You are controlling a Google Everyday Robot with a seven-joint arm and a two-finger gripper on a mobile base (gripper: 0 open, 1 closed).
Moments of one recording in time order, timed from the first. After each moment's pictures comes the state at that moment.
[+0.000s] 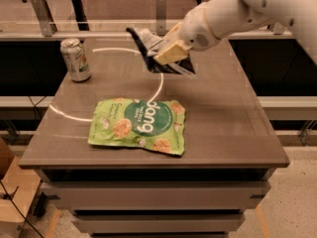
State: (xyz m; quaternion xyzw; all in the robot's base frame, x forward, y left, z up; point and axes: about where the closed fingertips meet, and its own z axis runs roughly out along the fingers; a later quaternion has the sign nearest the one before) arm 0.645 -0.028 0.952 -0.61 0.67 0.15 0.41
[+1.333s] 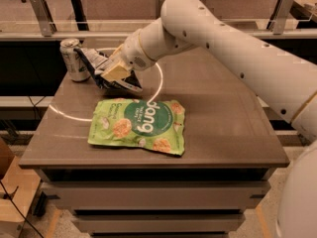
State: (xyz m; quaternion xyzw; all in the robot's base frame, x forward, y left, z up) arm 0.656 0.128 0.891 -0.64 0.61 0.21 0.41
